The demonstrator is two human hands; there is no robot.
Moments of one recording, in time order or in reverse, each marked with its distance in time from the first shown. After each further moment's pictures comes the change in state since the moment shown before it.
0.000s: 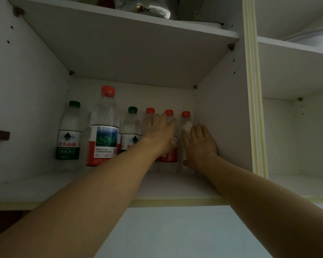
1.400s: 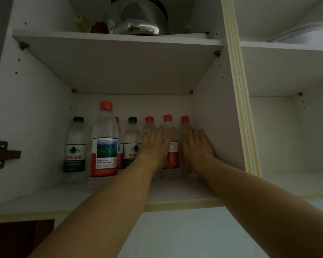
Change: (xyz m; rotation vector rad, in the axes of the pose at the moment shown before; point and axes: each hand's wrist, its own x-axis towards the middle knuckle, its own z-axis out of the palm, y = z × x) left_hand -0.011 -0.004 0.020 0.108 -0.110 -0.028; right_hand 0.002 0.001 -0.006 0.081 -0.035 -0.007
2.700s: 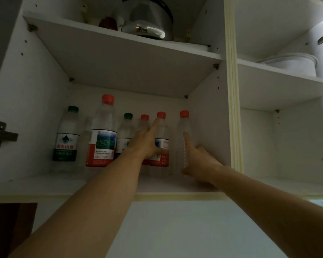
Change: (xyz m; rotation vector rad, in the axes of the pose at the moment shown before) left_hand -0.005 -0.022 -0.002 -0.736 0.100 -0.105; right_hand -0.089 0.023 -0.046 0.854 -0.142 0.095
